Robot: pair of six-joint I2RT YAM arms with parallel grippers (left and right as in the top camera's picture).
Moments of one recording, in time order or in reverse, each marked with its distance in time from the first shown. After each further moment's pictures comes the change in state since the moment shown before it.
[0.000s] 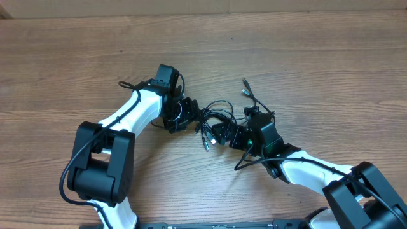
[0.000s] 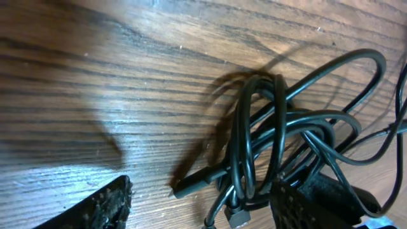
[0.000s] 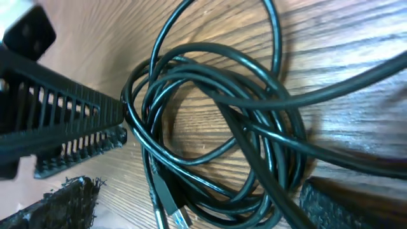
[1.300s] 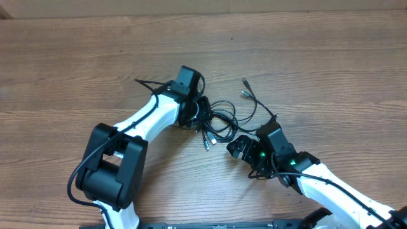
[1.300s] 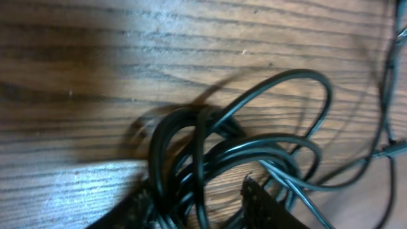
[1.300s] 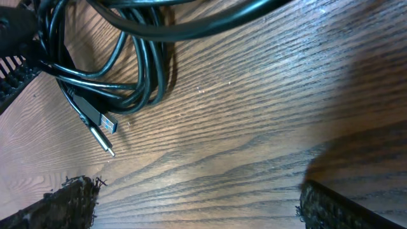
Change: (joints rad) left arm -0.142 0.000 0.002 0.159 -0.149 -0.052; right arm -0.001 -0.296 -0.002 -0.587 0.003 0.200
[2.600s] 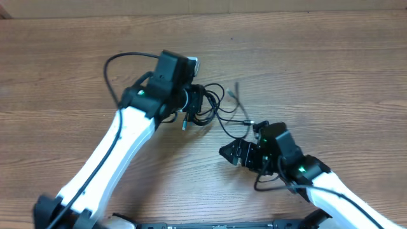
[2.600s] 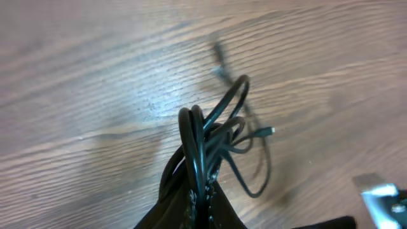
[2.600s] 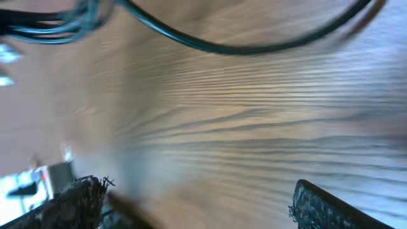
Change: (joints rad) left arm 0.003 -0.398 0.114 -0.240 -0.122 0.366; right arm 0.000 -0.170 0.002 0.004 -0.214 -0.169
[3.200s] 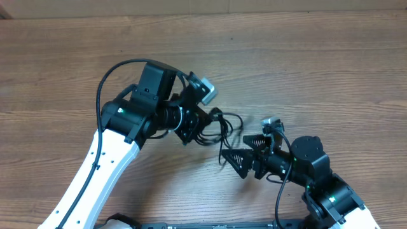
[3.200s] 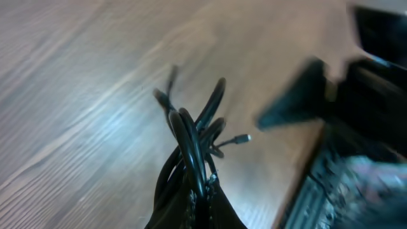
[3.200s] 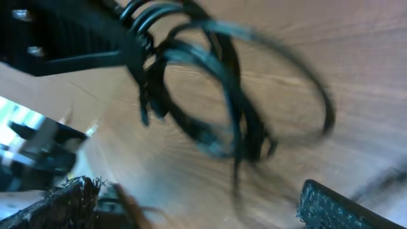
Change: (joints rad) left arm 0.000 -0.151 0.000 -0.200 0.392 0.506; right arm 0.000 -0.376 0.003 0.053 -0.003 -0.383
